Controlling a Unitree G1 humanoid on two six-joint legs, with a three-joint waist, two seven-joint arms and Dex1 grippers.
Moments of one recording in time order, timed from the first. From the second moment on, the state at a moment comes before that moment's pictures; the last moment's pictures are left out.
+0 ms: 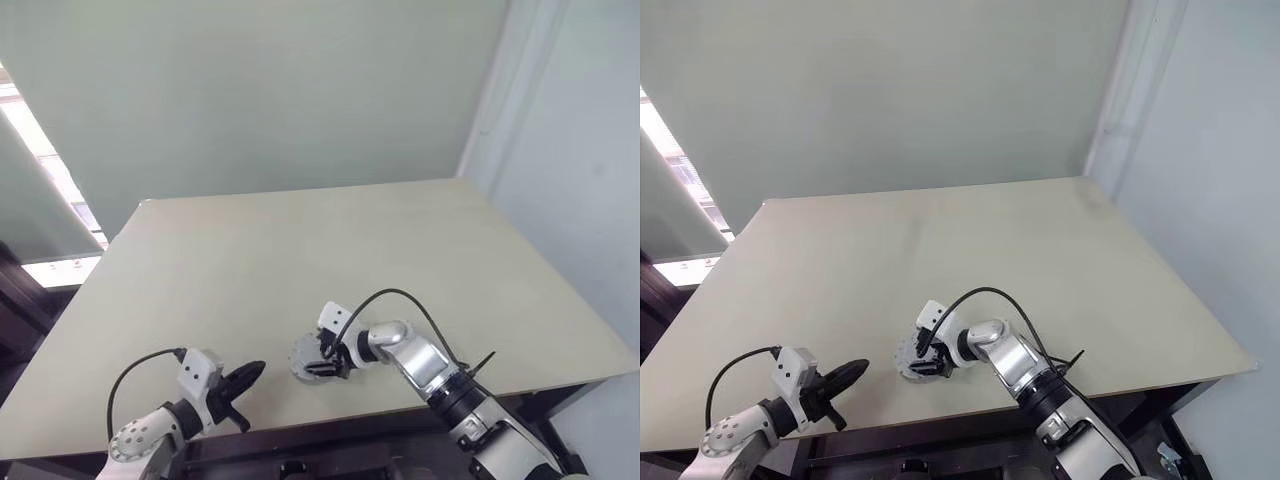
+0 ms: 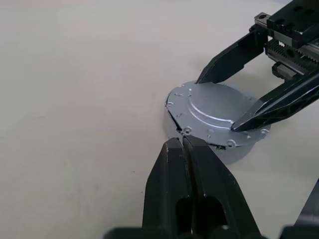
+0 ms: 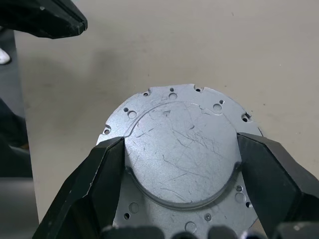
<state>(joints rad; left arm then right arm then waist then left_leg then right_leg) 0.31 0.46 0.13 -0.13 -0.37 0.14 -0.77 -0.54 -0.07 0.54 0.32 -0.10 0.59 0.81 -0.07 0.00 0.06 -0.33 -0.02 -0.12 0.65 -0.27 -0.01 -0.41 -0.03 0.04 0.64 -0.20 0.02</state>
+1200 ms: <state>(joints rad) 0.33 0.44 0.09 -0.13 -0.37 0.13 -0.76 -0.54 -0.06 0.61 0.25 -0.10 0.73 0.70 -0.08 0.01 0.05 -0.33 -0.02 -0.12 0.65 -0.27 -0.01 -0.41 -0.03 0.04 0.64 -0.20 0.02</state>
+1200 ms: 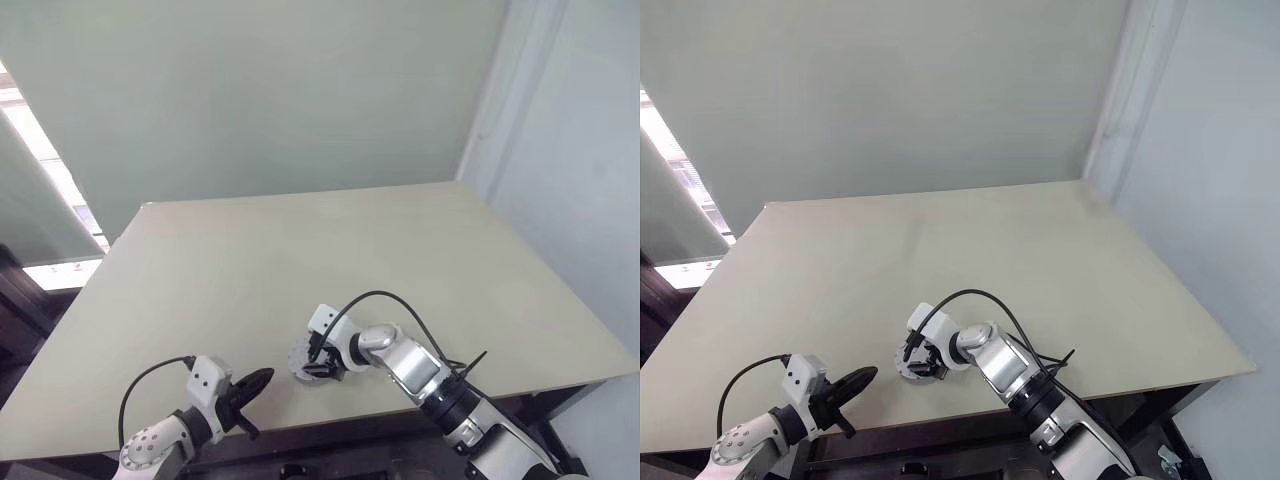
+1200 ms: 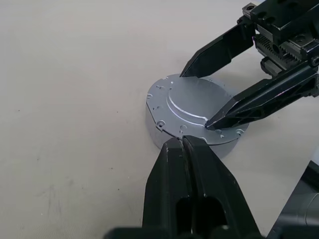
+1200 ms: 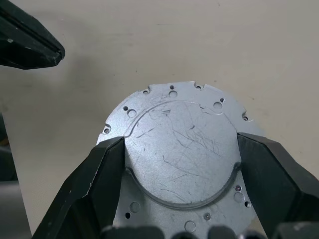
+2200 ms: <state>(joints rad) 0.29 0.44 0.08 -0.12 -0.35 0.13 -0.78 -0.62 -0.09 0.66 0.29 -0.11 0.77 0.77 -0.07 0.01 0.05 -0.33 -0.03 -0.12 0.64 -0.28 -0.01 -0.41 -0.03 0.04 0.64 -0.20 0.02</state>
